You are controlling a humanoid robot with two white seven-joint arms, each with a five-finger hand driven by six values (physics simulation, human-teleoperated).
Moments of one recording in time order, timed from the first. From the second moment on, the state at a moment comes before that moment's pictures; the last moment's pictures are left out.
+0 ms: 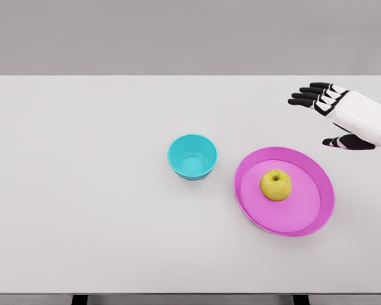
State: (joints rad) left arm 0.02 0.00 0.02 -0.08 -0.10 0.00 0.06; right arm -0.27 -1.01 0.35 -1.64 0.34 -0.61 0.06
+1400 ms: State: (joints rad) left arm 0.02 0.00 0.02 -0.08 -0.10 0.00 0.06; right arm -0.48 -0.94 0.59 -1.65 0.36 -0.61 0.58
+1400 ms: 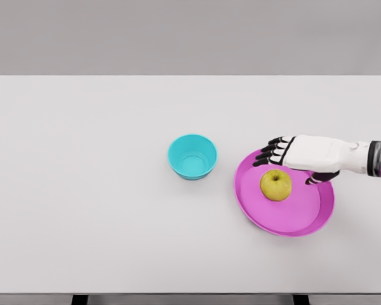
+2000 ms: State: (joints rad) left arm 0.02 0.00 0.02 -0.08 -0.10 0.00 0.06; right arm -0.51 -0.92 0.69 -1.63 0.37 -0.61 0.58
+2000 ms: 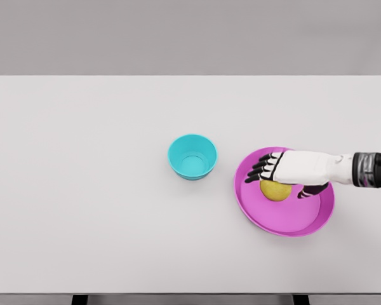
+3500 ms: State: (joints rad) left arm 0.02 0.00 0.02 -0.08 -0.10 0.00 0.06; right arm -0.65 -0.88 0.71 -1.63 0.37 -0.61 0.58
